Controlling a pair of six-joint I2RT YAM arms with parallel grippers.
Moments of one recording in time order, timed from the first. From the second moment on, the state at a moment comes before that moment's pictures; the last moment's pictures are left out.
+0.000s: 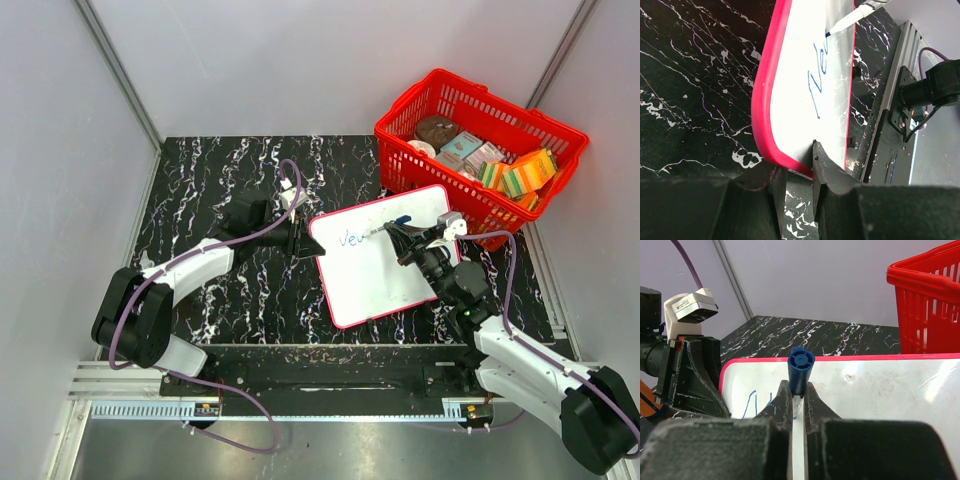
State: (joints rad) left arm -0.44 1.46 0.83 0.08 0.81 -0.18; right arm 0.57 0.84 0.29 0.80 0.04 0.23
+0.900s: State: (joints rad) left arm -0.45 1.46 0.83 0.07 0.81 -0.18; right arm 0.57 0.77 0.27 0.71 0.04 0.23
